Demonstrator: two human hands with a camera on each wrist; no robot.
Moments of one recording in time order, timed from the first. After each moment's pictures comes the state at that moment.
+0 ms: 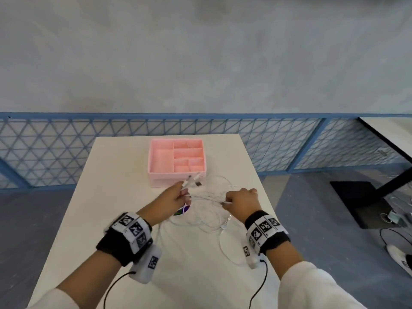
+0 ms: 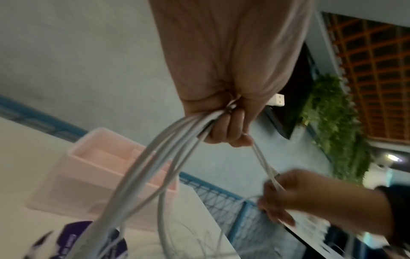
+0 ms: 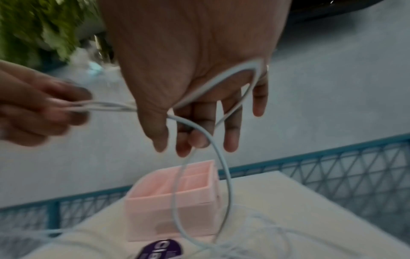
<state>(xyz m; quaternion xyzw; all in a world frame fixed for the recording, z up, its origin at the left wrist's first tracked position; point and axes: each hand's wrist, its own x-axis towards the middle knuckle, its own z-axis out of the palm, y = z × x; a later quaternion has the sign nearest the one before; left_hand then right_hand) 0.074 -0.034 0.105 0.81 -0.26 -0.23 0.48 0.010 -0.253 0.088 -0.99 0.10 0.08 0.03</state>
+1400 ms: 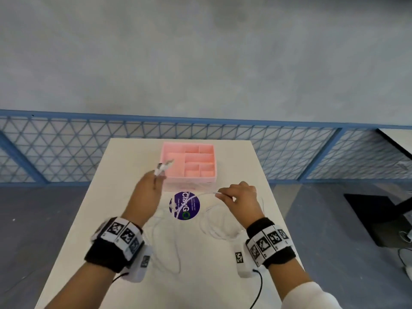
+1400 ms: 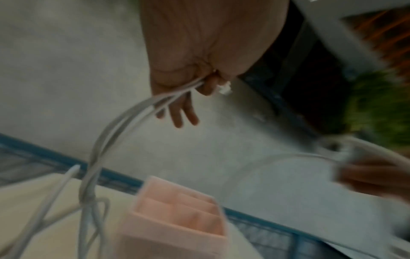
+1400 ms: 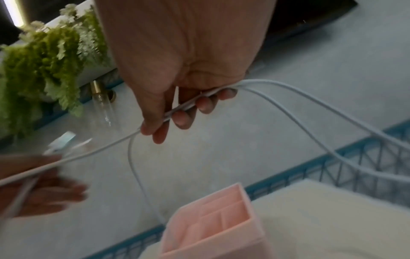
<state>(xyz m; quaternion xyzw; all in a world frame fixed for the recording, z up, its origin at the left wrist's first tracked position) 0.088 0.016 0.125 0.88 -0.07 0.02 0.48 0.021 -0.224 0.109 -0.95 0.01 -0.14 0.28</state>
